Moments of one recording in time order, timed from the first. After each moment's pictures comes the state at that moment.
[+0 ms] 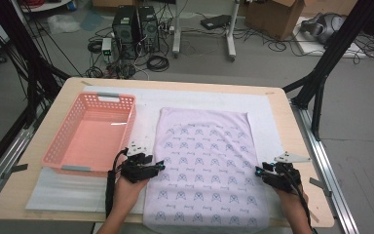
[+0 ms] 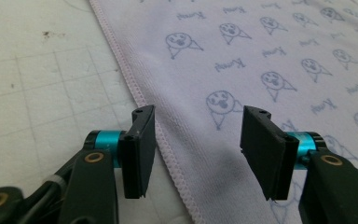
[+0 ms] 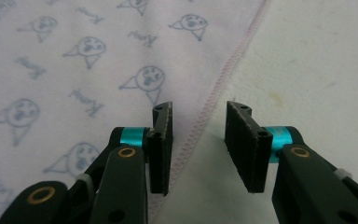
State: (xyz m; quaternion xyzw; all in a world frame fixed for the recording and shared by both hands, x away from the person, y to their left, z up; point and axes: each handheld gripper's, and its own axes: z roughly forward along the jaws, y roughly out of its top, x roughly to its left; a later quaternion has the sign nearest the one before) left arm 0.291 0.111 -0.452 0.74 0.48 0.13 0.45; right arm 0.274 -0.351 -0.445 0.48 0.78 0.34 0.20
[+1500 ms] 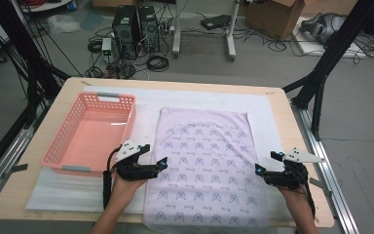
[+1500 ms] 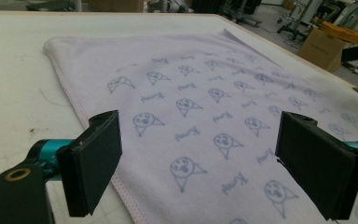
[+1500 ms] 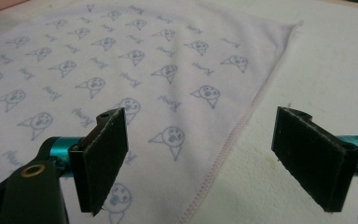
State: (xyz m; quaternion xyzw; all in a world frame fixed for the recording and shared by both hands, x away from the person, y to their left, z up) left arm 0.293 0.116 -0.431 0.71 0.40 0.15 0.56; right arm 0.273 -0.359 -0.423 0.42 0.77 0.45 0.21
